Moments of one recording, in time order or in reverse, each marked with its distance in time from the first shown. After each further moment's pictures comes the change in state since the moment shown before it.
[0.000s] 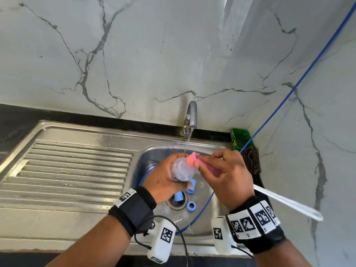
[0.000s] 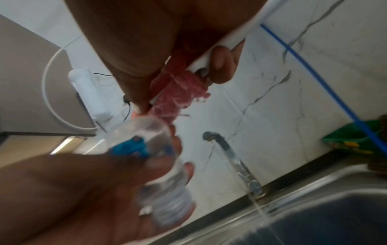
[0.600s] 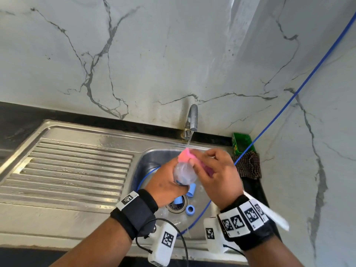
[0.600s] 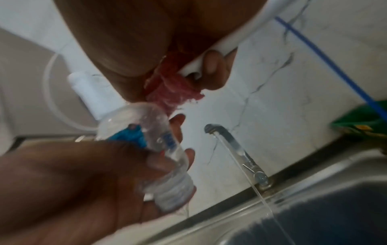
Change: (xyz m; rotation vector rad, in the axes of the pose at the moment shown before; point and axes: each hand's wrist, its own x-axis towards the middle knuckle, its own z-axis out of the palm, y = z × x) left_hand -0.001 0.010 0.014 0.021 0.004 -0.010; right_hand 0.009 -0.005 0.009 0.132 -0.036 -0.035
